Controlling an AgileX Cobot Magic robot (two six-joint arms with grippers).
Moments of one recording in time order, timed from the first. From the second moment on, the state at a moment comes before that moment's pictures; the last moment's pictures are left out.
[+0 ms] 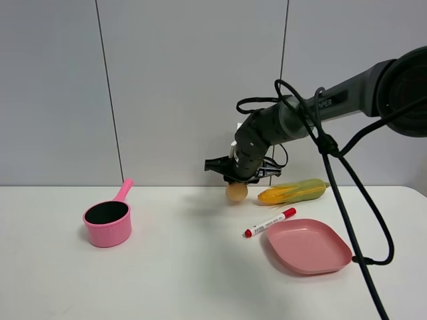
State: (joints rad) left arm 0.04 -0.01 -0.51 -0.01 1.06 0.01; right arm 0.50 2.46 -1.96 -0.62 0.44 0.94
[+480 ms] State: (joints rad) left arm 0.04 -0.01 -0.51 -0.01 1.06 0.01; right arm 0.57 2.28 -1.96 -0.31 0.50 0.46
